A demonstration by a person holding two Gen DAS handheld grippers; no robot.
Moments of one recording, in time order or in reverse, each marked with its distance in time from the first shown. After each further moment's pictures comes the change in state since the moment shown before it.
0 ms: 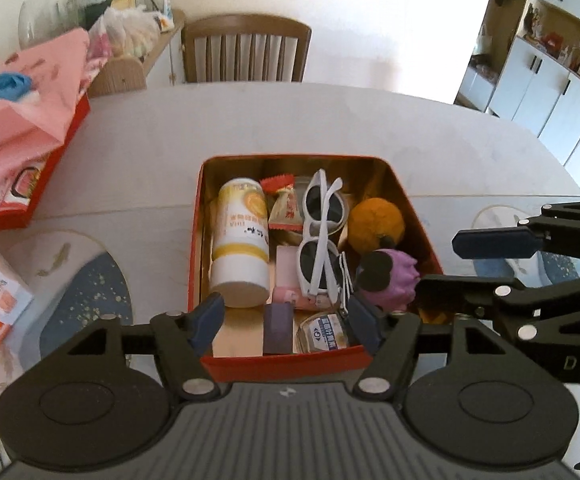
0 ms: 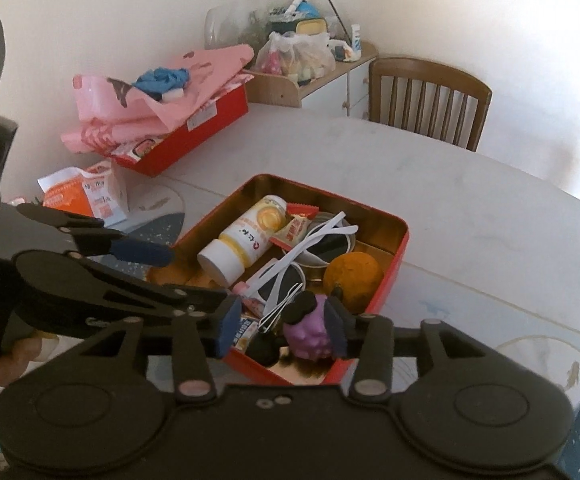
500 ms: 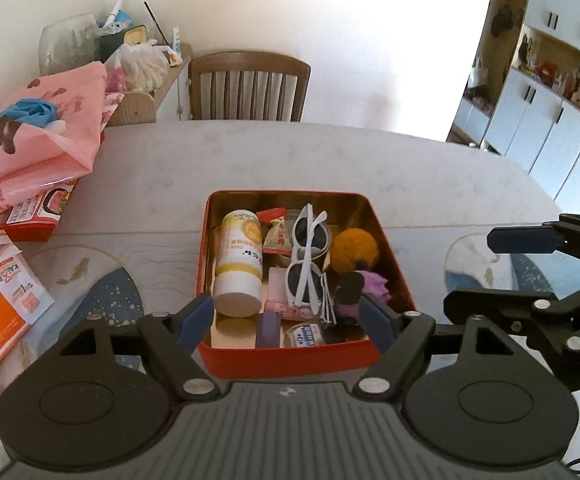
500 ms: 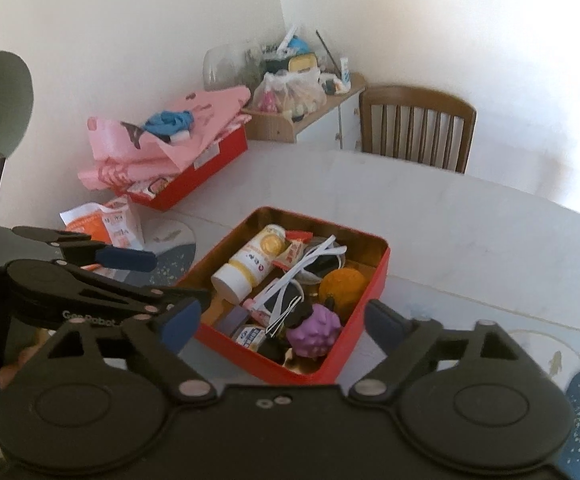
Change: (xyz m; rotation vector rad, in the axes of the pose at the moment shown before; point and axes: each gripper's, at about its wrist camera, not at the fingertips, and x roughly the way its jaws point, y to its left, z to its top) left arm -0.047 -0.005 -0.007 -0.030 -0.109 -0.008; right arm -0.051 0.000 -0.009 0.033 -0.122 0.002
